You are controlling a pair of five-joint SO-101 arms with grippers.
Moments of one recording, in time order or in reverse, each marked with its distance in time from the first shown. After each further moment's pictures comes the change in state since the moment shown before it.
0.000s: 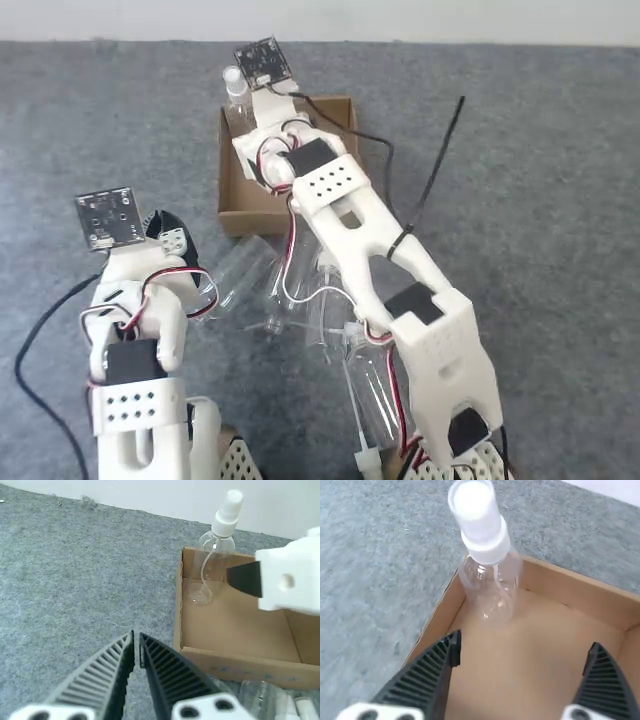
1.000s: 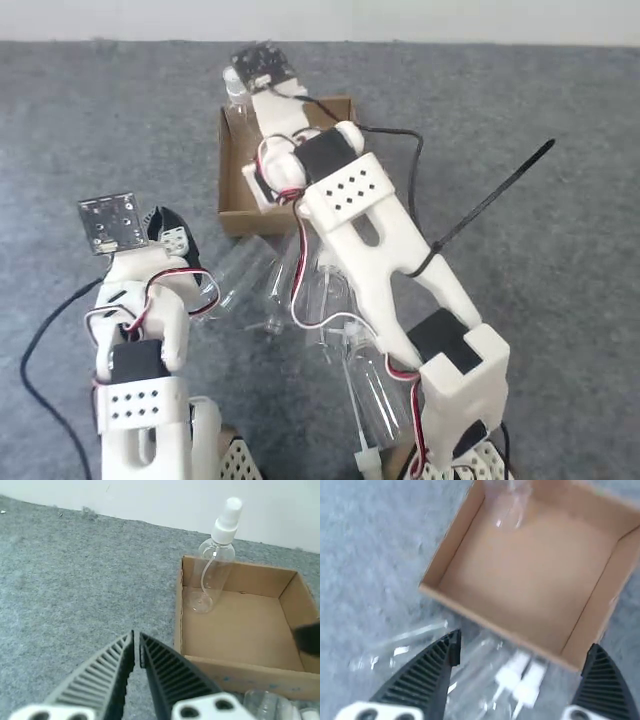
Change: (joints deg) left arm 0.0 0.0 4.0 -6.9 0.0; right arm -2.9 -16.4 0.0 34.4 0.0
